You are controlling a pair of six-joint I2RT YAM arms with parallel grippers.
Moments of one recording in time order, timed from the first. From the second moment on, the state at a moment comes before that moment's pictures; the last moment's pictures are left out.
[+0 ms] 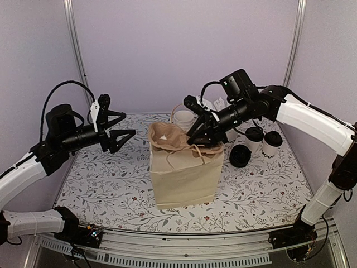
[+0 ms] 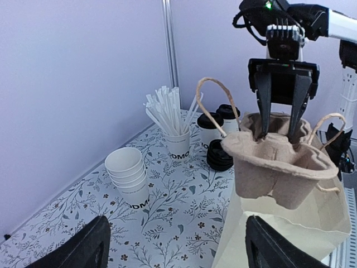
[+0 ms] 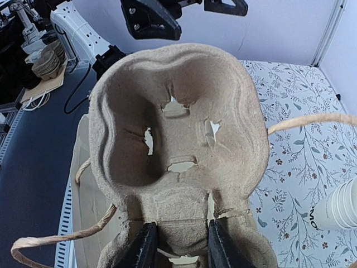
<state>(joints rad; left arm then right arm) -0.52 0.90 0.77 0.03 0.47 0.13 0.82 1.63 1.65 -0.74 -0.68 -0.46</state>
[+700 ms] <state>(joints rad) -0.34 0.93 0.72 0.11 0.60 0.09 0.84 1.66 1.72 -0.95 -0.60 -0.65</state>
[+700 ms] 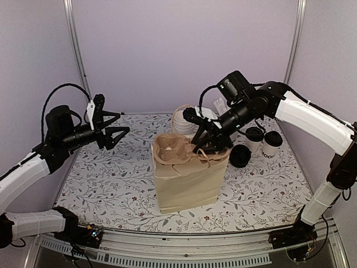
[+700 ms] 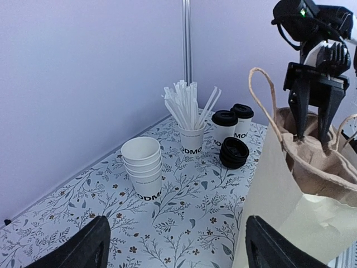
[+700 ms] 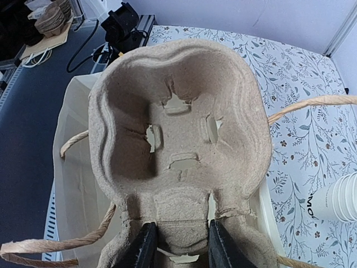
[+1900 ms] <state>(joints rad) -0.28 0.99 0.70 0.18 0.73 0.05 0.90 1.76 1.81 -1.19 -0.51 -0.80</state>
